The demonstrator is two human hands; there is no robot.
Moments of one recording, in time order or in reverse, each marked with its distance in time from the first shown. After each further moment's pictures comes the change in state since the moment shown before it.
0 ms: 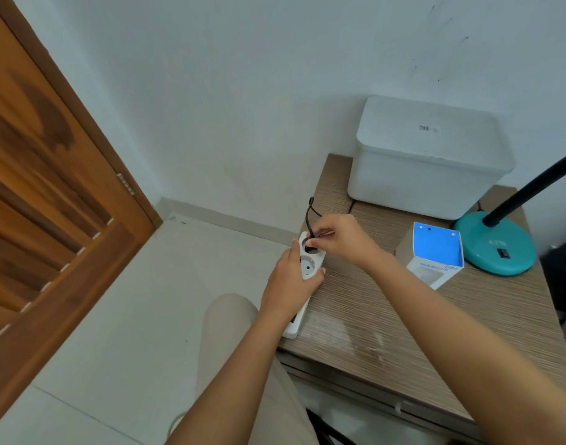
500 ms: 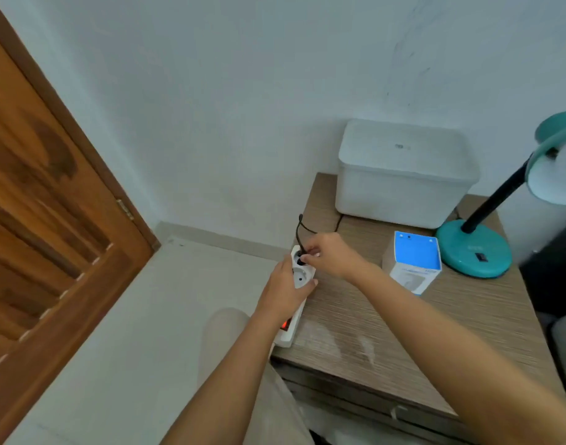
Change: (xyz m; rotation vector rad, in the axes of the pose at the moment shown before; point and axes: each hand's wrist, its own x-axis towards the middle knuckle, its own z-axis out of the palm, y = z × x) left_hand 0.000 0.010 -0.011 0.018 -0.117 -0.047; right_hand -0.016 -0.018 -0.003 -0.125 -0.079 0.116
